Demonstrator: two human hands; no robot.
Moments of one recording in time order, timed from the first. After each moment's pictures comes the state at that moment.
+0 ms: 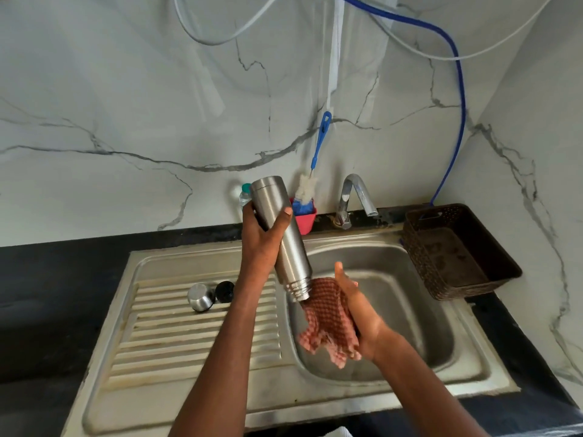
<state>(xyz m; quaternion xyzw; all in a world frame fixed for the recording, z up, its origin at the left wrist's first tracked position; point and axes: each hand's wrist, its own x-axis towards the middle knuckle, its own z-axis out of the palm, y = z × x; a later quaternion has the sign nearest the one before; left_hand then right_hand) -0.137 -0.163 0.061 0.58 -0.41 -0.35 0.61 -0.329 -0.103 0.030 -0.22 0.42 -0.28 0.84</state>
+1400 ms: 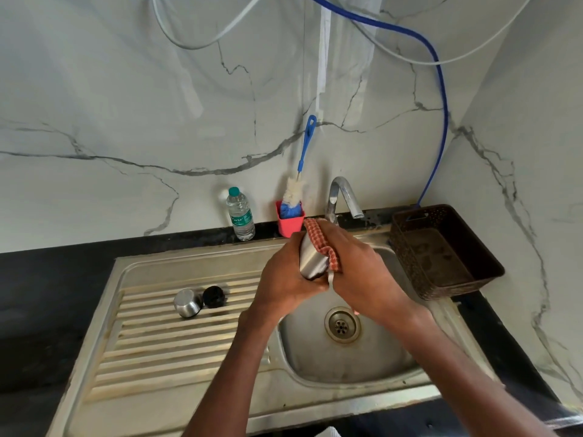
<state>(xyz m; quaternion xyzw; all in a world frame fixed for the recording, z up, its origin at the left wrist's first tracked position) -0.190 -0.128 0.044 0.58 -0.63 -0.31 0.41 -0.351 -0.126 0.117 -0.79 0.50 -0.24 0.25</state>
